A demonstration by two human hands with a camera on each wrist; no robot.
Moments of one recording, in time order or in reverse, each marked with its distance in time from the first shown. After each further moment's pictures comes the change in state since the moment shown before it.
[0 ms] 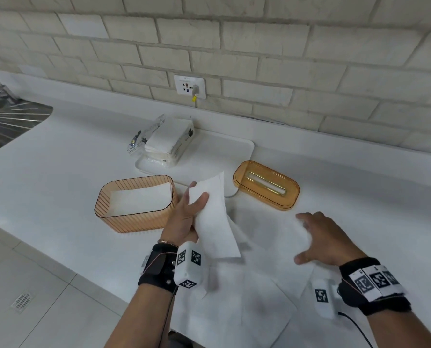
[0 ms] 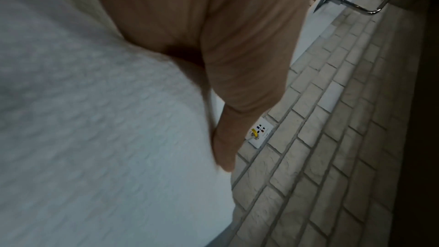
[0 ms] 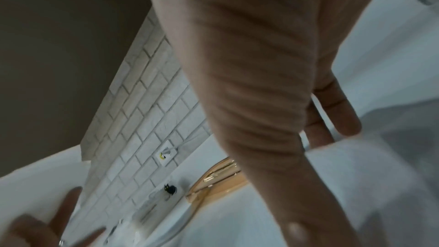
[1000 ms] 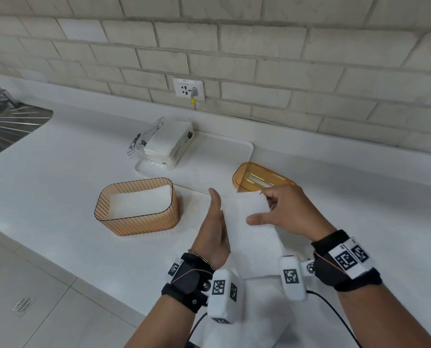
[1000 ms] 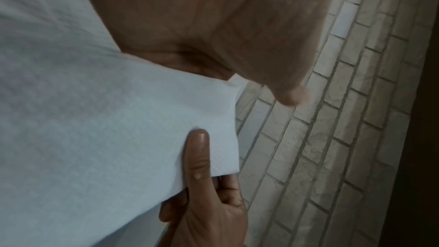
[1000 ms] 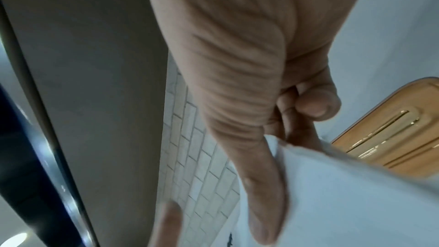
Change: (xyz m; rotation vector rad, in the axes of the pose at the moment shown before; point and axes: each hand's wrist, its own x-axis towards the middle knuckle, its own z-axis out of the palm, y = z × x) left_hand -0.030 -0.021 0.071 -0.058 -0.144 -0.251; right_hand -0.009 -0.092 -0.052 0.546 0.161 -0.391
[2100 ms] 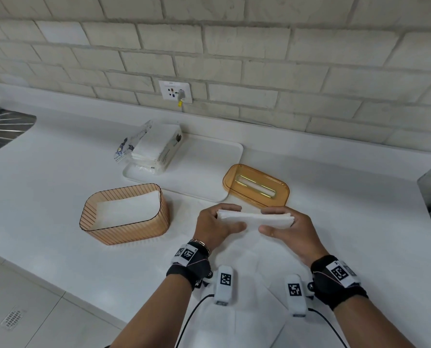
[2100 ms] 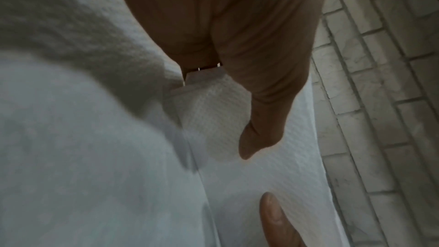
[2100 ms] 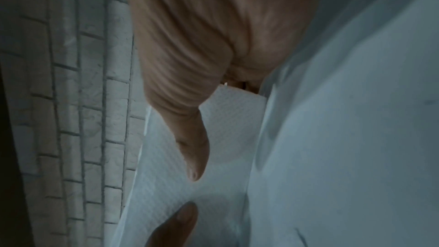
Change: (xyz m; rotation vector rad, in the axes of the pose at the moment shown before) left_hand 0.054 -0.014 -0.019 0.697 0.237 0.372; right_hand -0.019 0.097 0.033 0.611 0.241 0.117
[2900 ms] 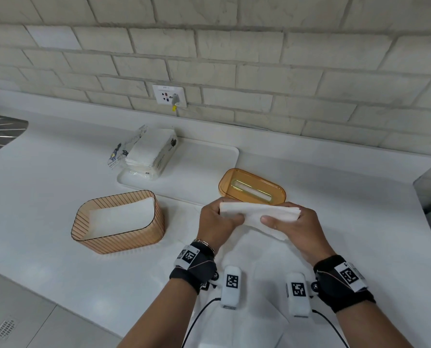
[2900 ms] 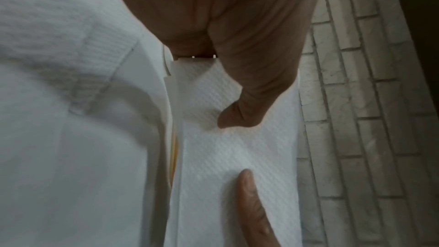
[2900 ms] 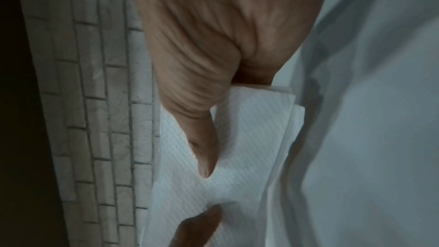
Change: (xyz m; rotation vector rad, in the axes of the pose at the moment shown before) left_hand 0.014 0.019 0.019 -0.024 0.065 0.033; right_hand 0.014 -0.015 -0.012 0.056 0.100 -0.053
